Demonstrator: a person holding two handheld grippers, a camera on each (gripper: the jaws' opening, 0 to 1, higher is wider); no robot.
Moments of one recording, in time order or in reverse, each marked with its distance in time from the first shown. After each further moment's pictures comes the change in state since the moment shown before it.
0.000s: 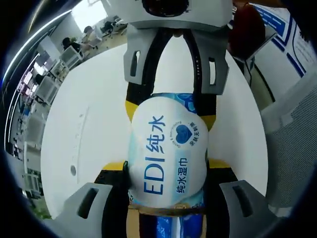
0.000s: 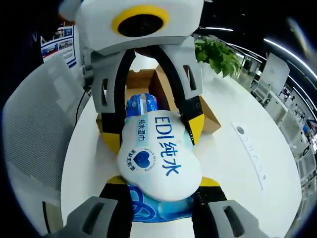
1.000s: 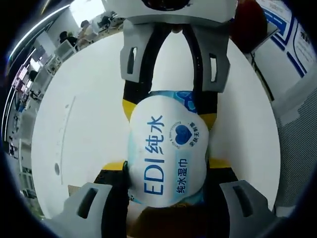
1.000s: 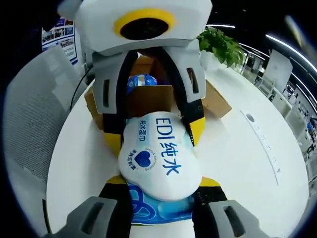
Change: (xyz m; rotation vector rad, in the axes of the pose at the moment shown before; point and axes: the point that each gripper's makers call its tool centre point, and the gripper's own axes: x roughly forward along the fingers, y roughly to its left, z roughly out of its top) left arm 0.055 -0.004 -0.025 -0.013 0.030 -0.047; right arm 0.042 -0.001 -0.039 0.004 0.014 0.038
